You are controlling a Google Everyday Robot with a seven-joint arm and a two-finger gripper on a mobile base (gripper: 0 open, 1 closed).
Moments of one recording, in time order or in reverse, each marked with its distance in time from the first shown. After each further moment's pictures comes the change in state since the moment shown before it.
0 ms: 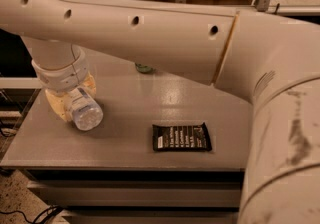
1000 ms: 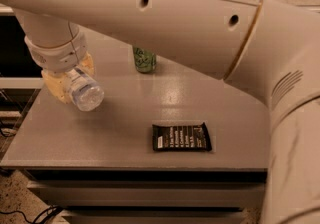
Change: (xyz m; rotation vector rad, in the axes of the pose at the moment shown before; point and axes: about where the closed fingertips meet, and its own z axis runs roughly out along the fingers) arm -0.007 -0.016 -0.049 0.053 -0.075 -0.066
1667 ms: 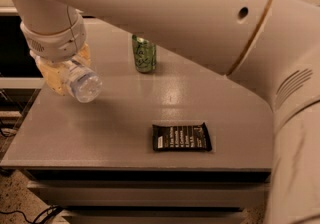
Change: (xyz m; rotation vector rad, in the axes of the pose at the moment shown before) arm -0.005 -0.004 -0.023 -0.006 -0.032 -0.044
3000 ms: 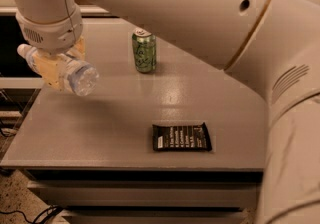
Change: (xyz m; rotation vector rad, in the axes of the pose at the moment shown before) arm -0.007 0.001 -0.013 -0.041 -0.023 -0.099
